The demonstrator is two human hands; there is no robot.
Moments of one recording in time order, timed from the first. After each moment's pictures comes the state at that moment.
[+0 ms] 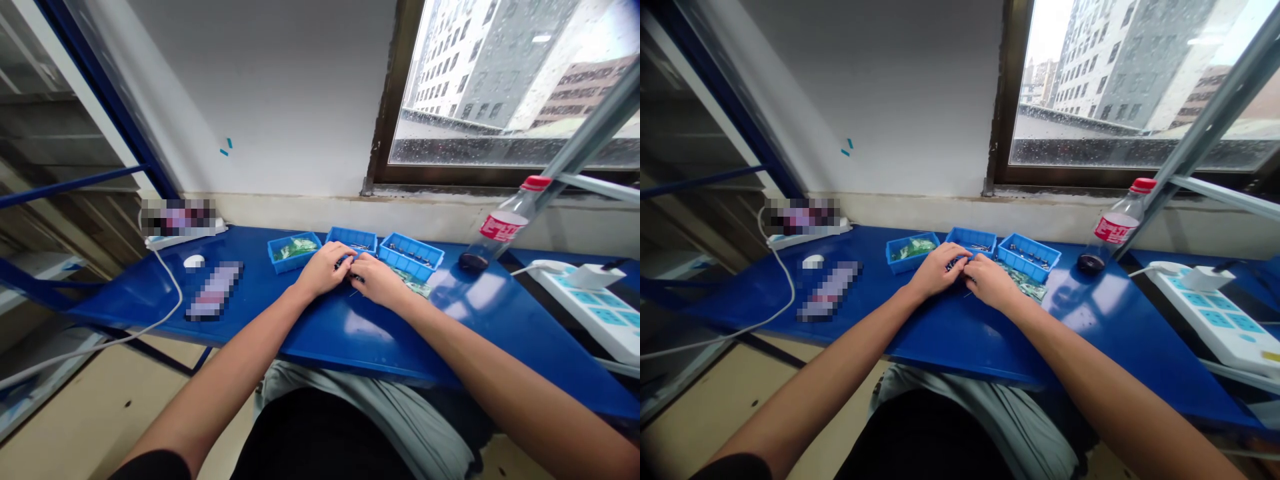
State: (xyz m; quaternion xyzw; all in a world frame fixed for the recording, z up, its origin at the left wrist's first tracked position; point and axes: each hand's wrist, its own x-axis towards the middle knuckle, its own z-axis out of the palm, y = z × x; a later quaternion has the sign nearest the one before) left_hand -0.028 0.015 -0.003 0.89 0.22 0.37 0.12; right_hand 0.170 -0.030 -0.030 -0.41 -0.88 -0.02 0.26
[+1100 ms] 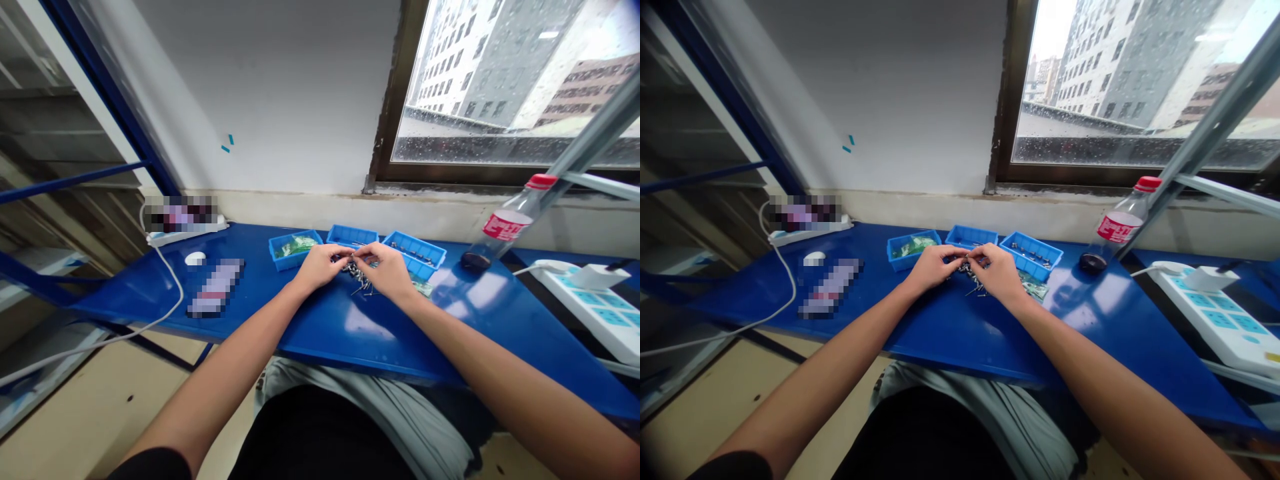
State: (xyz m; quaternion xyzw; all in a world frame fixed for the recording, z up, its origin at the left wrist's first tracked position) left_hand -0.032 0.016 0.003 0.85 0.28 0.37 0.24; right_hand 0.163 -0.037 -0.020 -0.49 -0.69 0.10 0.52
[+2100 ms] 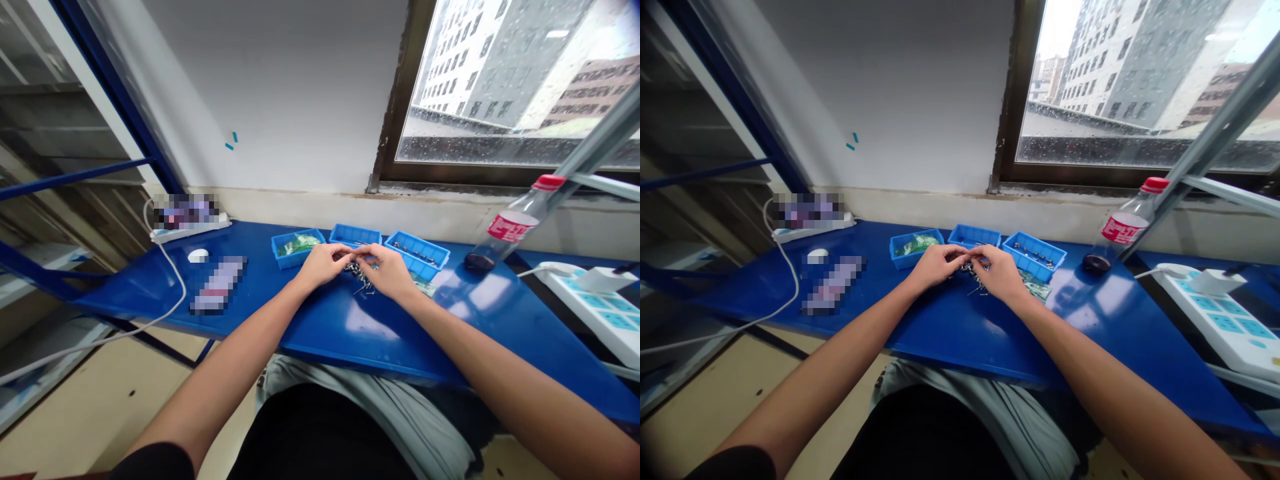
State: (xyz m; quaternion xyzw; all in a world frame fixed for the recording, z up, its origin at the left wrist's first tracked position) left_hand -0.034 0.014 0.005 0.83 0.32 0.35 0.28; right_hand 0.164 -0.035 -0.022 -0.47 -0.71 0.13 0.50
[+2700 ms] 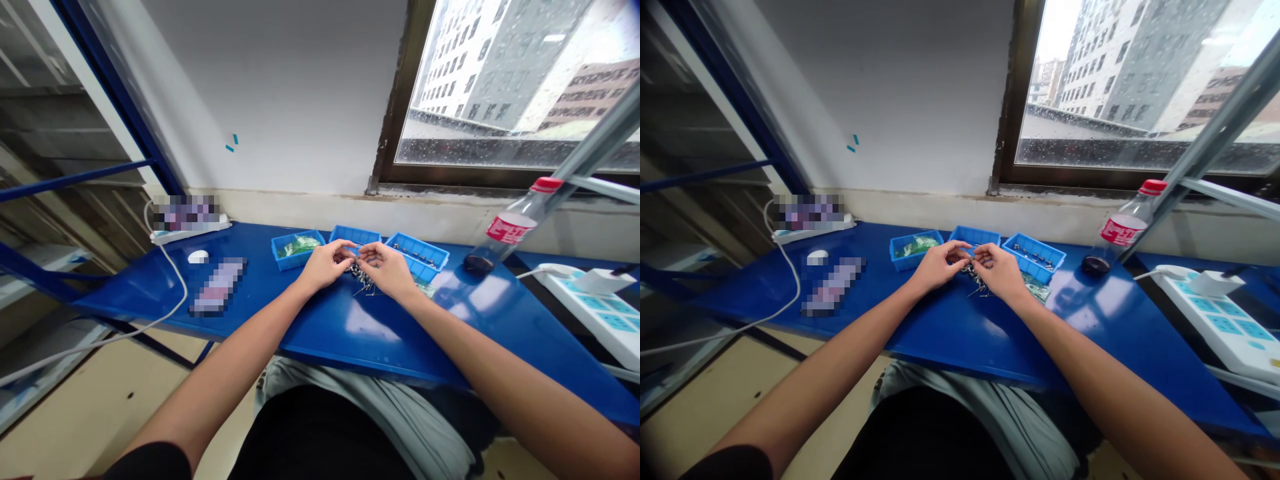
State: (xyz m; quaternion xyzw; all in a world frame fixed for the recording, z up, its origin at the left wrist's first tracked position) left_hand -0.029 0.022 -0.010 0.81 0.28 0.40 0.33; right_hand 0.166 -0.031 -0.026 -0.49 -0.66 0.20 0.54
